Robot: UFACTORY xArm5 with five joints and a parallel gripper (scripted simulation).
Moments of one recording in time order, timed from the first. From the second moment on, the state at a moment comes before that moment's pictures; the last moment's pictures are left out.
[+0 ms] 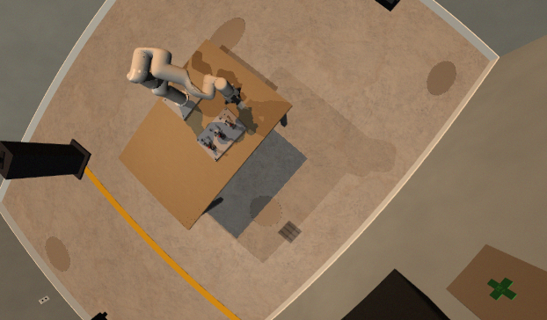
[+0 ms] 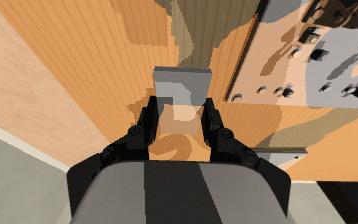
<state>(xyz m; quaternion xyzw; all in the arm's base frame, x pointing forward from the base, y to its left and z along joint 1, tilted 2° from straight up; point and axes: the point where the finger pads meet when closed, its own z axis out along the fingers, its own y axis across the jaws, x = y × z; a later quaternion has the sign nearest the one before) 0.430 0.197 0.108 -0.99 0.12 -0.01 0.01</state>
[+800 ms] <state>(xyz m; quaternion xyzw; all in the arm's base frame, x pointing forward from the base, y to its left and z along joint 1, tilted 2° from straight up) 0.425 0.174 0.106 -0.99 0.12 -0.01 0.01</state>
